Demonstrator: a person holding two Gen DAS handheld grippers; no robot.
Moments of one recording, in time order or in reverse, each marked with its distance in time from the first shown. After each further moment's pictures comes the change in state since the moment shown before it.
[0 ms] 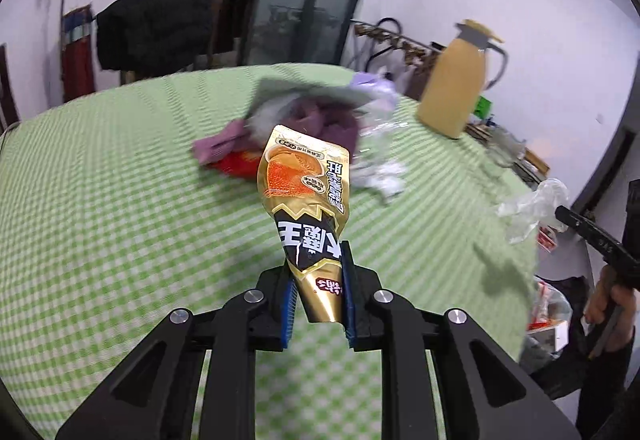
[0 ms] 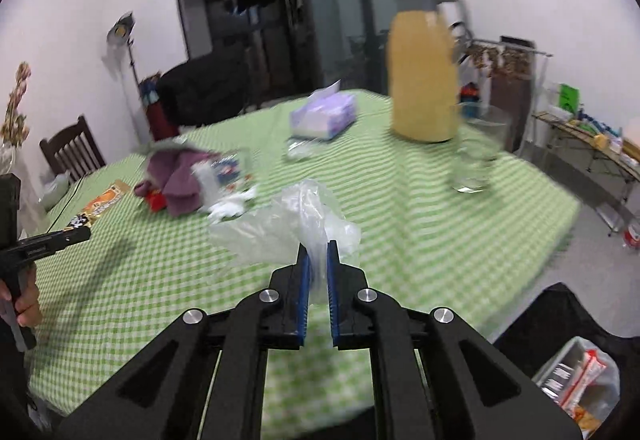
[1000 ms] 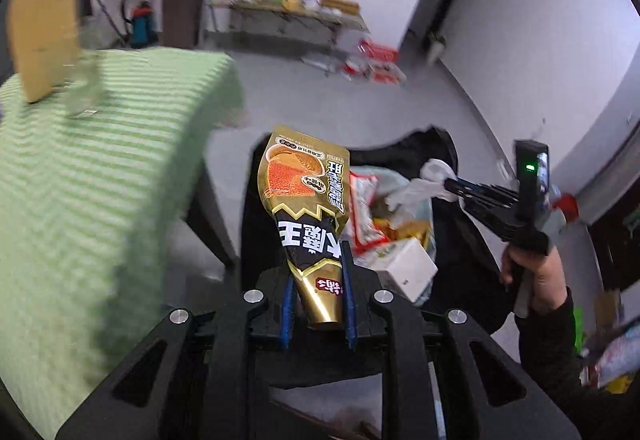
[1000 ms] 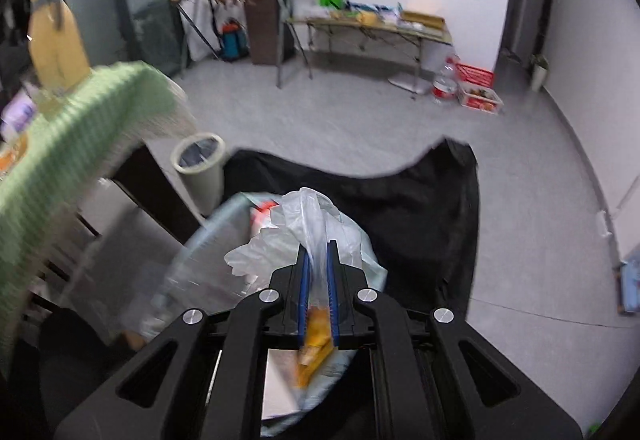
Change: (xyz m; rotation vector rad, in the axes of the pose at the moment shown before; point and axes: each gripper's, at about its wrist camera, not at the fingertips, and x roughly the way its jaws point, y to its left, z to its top) left arm 0.157 -0.484 -0.074 0.556 0.411 -0.520; right arm -0.126 -0.354 -0.196 0.378 0.264 -0.704
